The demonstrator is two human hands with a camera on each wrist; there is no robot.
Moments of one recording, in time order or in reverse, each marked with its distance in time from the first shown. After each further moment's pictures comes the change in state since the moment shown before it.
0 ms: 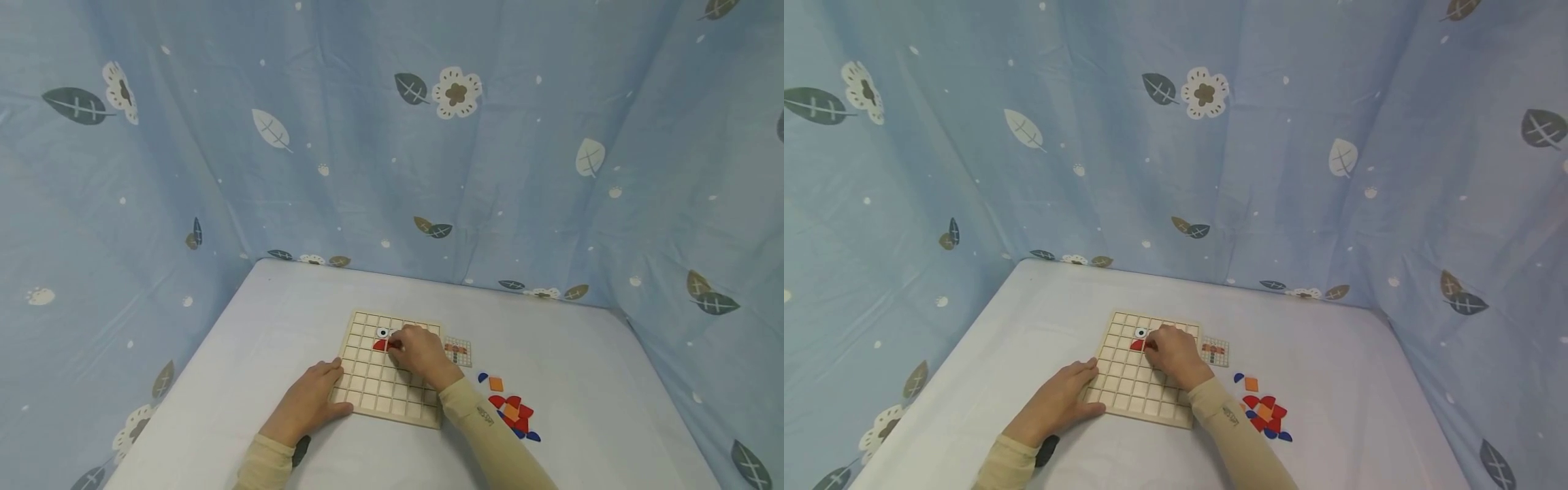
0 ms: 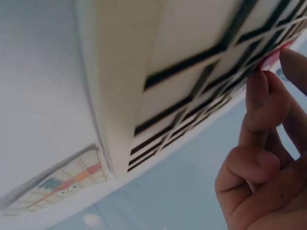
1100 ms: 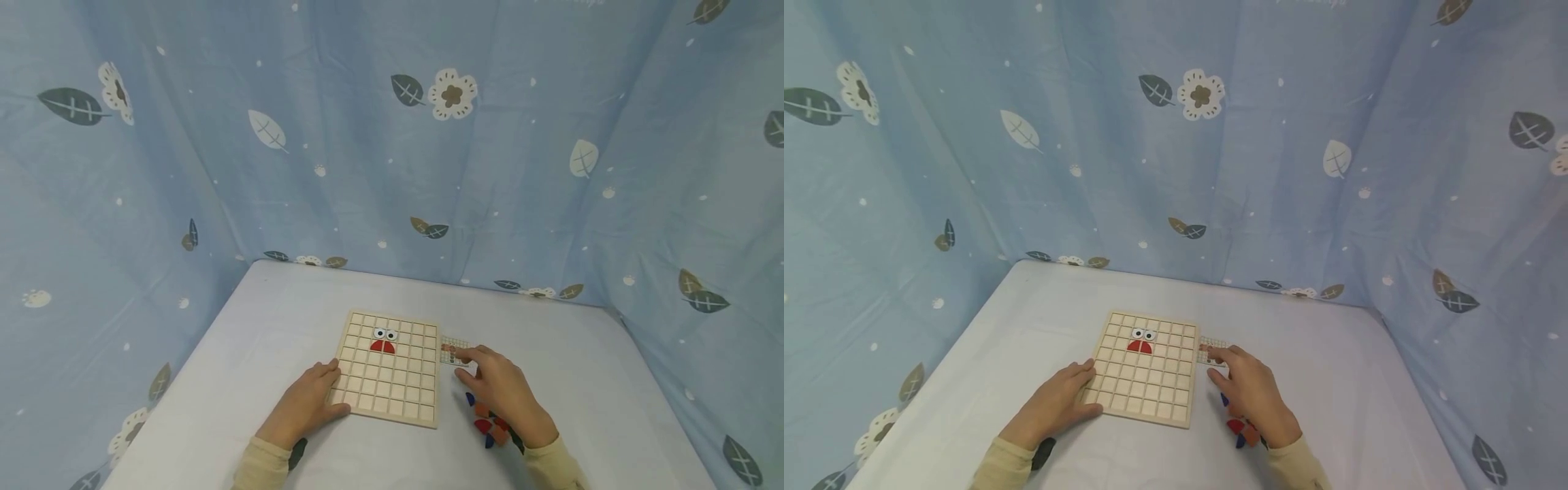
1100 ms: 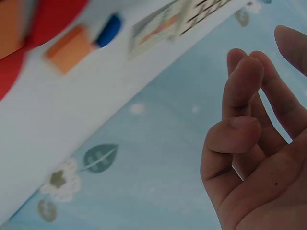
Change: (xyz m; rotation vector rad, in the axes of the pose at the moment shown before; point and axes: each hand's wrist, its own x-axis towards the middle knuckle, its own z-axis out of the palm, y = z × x) left_hand -0.003 -0.001 0.001 -0.015 -0.030 -0.017; right_hand -0.121 0.049 -0.069 0.067 0.120 0.220
